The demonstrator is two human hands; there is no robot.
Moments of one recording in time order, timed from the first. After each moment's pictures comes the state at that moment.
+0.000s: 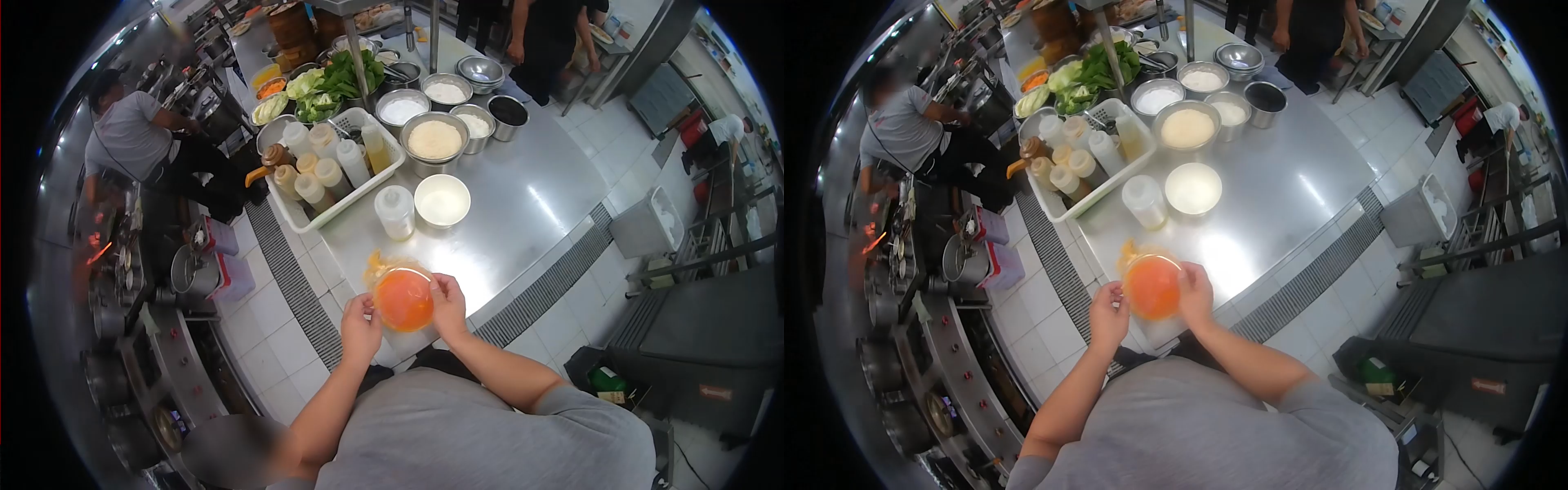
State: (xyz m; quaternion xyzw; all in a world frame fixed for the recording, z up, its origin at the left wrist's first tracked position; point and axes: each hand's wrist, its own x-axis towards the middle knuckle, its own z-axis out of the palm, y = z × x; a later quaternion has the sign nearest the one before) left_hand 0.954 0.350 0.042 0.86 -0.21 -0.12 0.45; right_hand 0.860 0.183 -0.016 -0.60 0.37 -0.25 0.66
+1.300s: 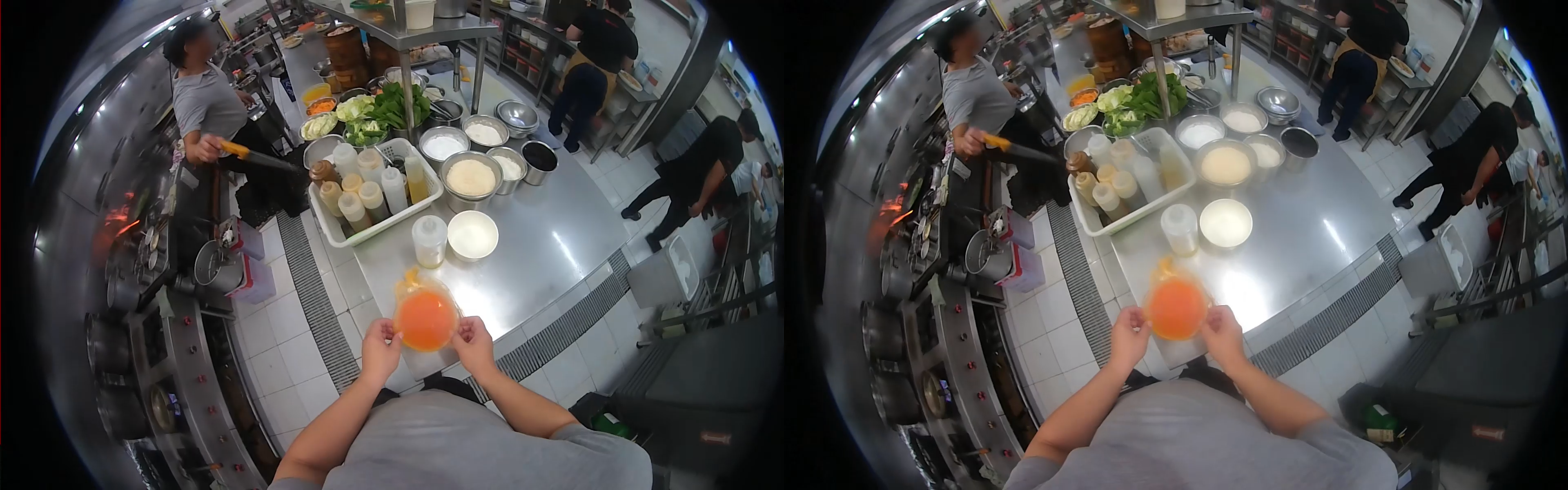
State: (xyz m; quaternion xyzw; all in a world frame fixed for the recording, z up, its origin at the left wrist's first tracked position) left_hand 0.943 0.360 0.038 0.85 -0.17 -0.12 0.48; right_hand 0.820 0.174 -0.007 -0.70 0.31 -0.16 0.63
